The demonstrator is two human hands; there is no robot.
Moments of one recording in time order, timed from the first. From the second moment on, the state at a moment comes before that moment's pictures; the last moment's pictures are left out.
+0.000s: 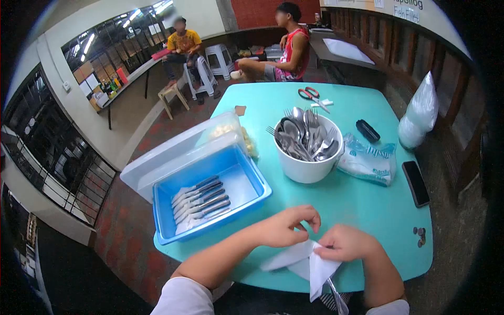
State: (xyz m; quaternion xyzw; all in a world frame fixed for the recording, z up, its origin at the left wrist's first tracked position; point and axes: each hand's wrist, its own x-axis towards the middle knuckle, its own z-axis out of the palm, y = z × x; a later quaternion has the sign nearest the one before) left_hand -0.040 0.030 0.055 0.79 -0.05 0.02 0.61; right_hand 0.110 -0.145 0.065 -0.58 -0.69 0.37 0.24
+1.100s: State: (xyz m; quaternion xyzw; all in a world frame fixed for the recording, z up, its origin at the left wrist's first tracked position) left_hand -0.038 0.018 0.050 0.82 -0.15 -0.14 0.53; right_hand 0.121 -0.148 0.060 -0.53 -0.67 0.49 0.20
